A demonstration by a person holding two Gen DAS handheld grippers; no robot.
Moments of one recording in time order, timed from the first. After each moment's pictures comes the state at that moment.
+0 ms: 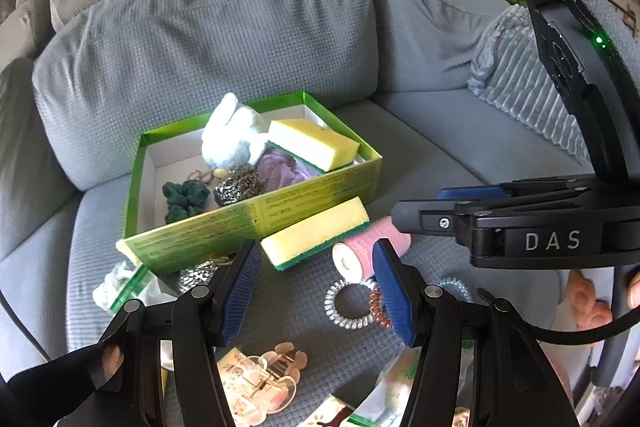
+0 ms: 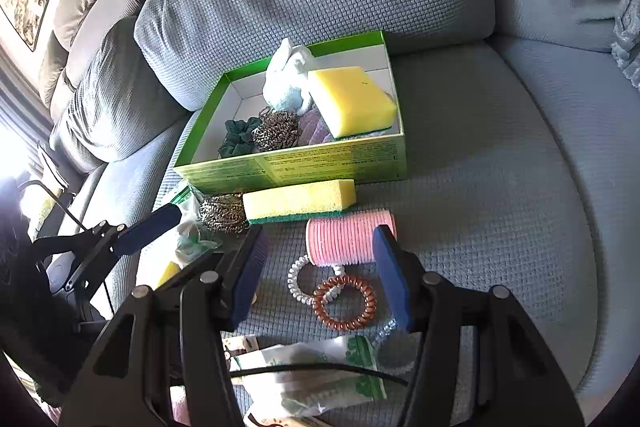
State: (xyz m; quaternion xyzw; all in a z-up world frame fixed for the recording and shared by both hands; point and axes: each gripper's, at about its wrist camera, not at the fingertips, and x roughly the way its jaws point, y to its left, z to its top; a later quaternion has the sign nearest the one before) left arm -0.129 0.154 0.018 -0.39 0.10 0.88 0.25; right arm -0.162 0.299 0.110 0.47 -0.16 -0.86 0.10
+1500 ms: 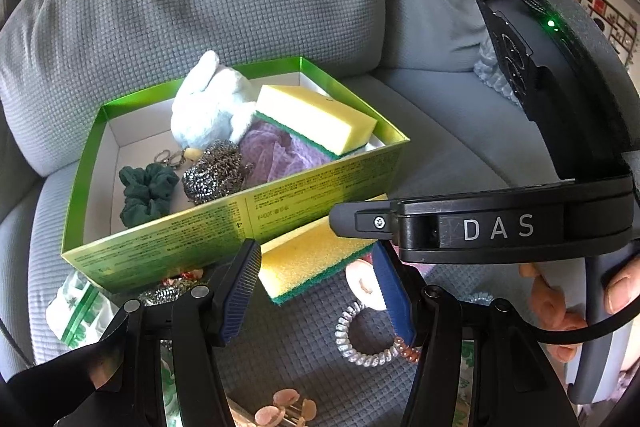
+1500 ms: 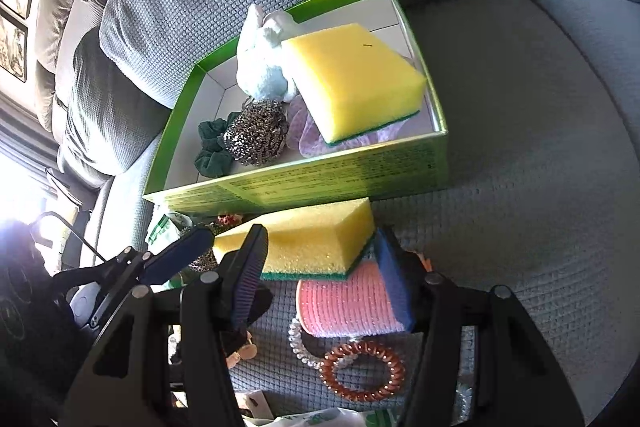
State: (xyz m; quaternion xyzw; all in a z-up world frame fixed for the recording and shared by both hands) left arm -0.178 0.168 -0.028 -0.43 0.09 0.86 0.28; right arm -0.235 0.297 0.055 0.51 -0.23 -0.82 0.13
